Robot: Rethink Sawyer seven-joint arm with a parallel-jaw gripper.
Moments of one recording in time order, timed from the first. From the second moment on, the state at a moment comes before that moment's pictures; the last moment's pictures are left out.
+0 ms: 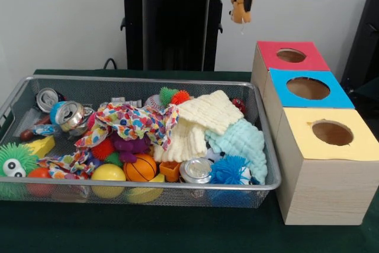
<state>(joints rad) 0.05 -1.07 -0.22 2.20 0.17 0.49 2.01</state>
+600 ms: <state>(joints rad) 0.15 -1.09 -0.30 2.17 0.19 0.62 2.03</state>
